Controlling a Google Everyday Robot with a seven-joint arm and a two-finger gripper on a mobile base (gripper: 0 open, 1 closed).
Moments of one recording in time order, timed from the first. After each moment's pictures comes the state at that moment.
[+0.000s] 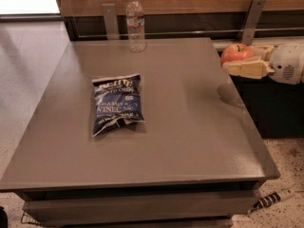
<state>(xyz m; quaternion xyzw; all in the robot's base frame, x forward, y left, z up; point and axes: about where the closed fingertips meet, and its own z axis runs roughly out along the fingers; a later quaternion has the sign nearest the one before) 0.606 -0.240 0.920 -0.35 0.72 0.24 0.55</state>
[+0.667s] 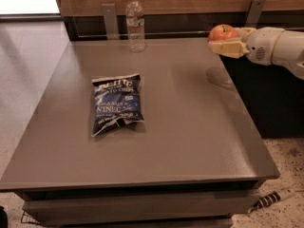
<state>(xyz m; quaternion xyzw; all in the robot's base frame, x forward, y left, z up) 0.690 -0.223 0.933 -0.32 0.71 0.20 0.60</state>
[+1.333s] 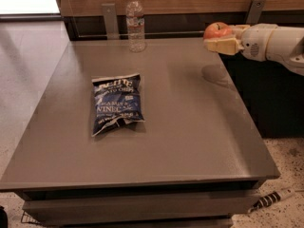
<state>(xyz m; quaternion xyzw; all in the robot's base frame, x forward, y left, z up) 0.702 -0.213 0.934 -0.33 0.71 0.20 0.59</state>
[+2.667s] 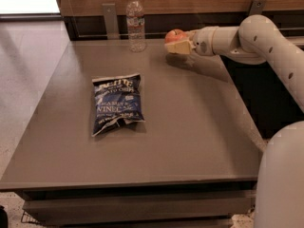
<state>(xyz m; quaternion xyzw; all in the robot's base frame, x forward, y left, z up) 0.800 -0.106 0.874 -0.36 0.72 0.25 0.54</state>
